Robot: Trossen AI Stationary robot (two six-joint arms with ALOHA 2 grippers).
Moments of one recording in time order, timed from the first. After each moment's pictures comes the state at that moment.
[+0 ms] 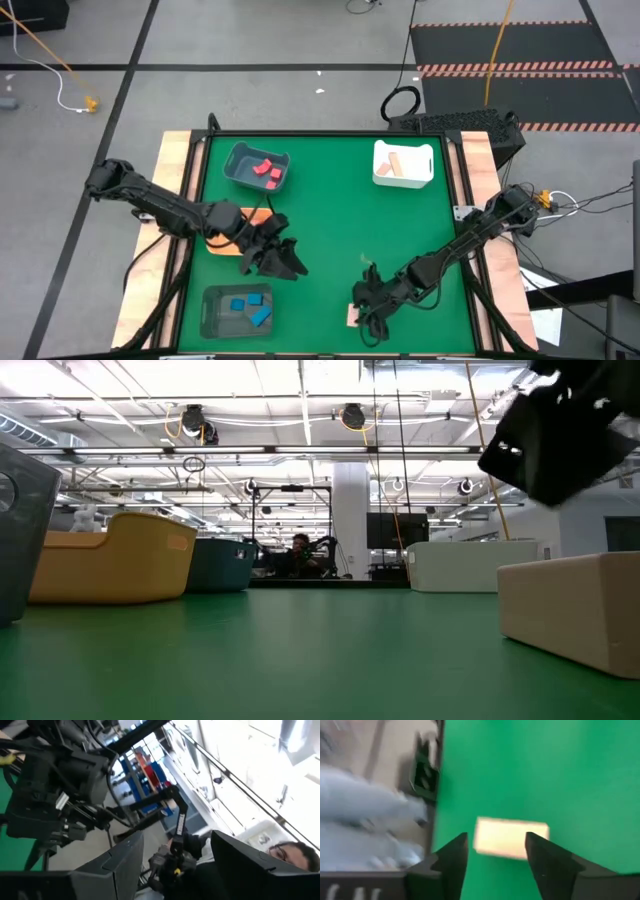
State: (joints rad) left arm -0.32 1.34 0.85 0.67 0.31 -1.05; right arm 0.61 1.71 0.98 -0.06 0.02 0.76
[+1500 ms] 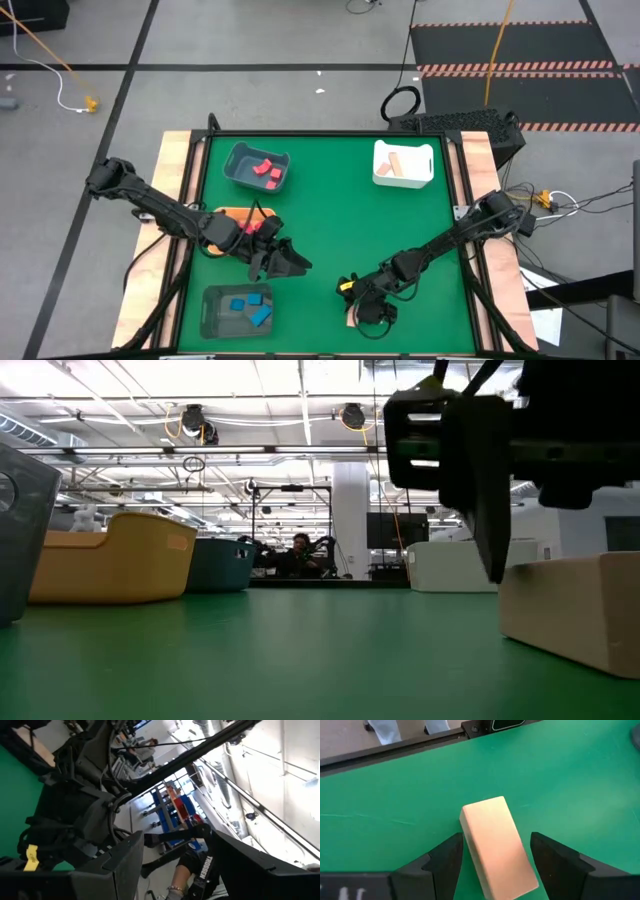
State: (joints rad) left arm -0.42 1.34 0.85 0.61 -0.05 -1.03; right arm 0.50 1.84 0.96 0.06 -0.27 -0.54
